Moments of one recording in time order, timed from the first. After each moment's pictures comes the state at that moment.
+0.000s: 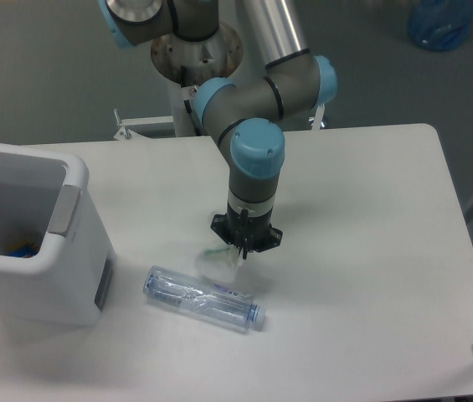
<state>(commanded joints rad) 2.46 -1.86 -1.84 -0.85 1.42 0.69</state>
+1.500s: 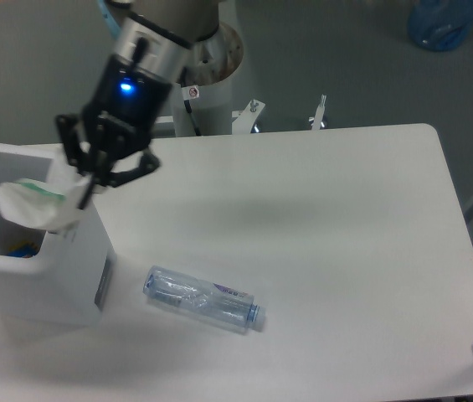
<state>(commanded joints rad) 2.22 -1.61 -1.64 -0.85 0.88 0.40</state>
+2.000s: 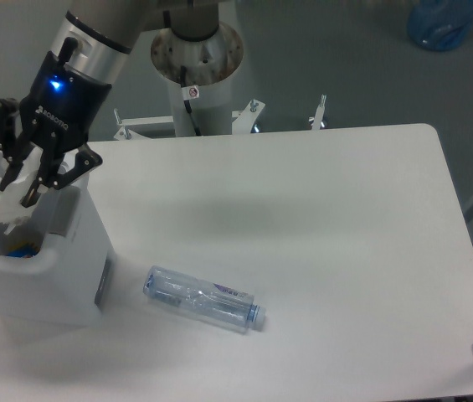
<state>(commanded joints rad) 2.20 -1.62 -1.64 -0.84 0.88 0.42</state>
